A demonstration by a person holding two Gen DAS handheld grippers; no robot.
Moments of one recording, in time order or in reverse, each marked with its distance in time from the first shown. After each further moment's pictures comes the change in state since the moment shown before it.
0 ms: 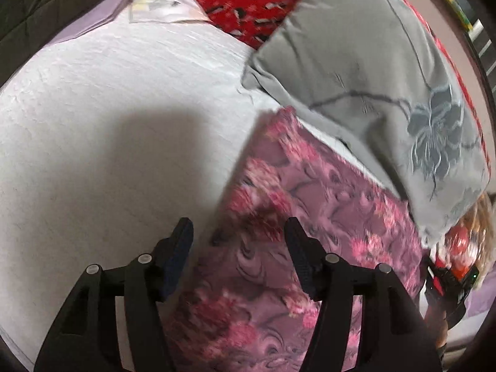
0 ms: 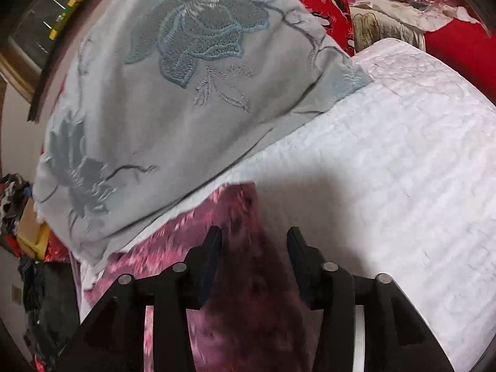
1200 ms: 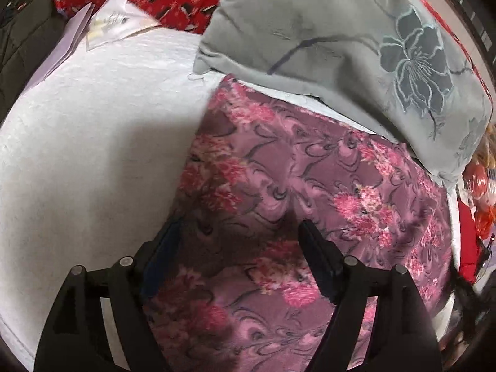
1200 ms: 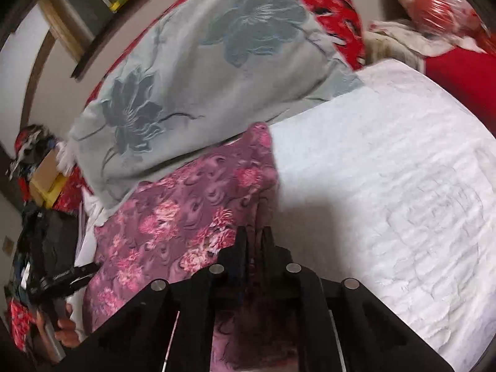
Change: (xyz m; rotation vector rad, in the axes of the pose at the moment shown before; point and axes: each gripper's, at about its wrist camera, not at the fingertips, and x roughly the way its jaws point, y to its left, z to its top) left arm 0.017 -0.044 -0.022 0.255 0.052 0.084; right arm -0.063 -0.005 -0.078 -0.164 -0.007 0.021
